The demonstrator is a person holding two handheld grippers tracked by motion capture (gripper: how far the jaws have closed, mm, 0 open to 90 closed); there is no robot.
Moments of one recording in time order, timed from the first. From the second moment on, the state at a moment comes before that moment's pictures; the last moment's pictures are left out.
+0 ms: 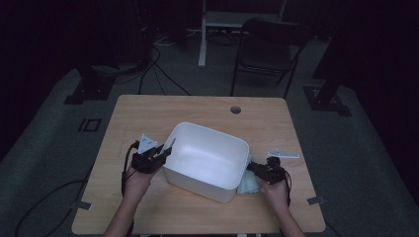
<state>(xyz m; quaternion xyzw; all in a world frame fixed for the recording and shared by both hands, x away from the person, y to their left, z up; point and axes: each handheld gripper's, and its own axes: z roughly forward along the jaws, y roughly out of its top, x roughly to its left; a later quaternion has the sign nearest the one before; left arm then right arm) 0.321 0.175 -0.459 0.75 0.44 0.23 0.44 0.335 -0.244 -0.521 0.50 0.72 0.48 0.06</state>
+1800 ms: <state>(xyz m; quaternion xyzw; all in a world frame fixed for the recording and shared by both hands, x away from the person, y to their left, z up) 0.294 0.197 -0.424 0.76 0.40 0.19 0.48 0.312 -0.288 -0.514 0.51 0.69 0.51 0.06</state>
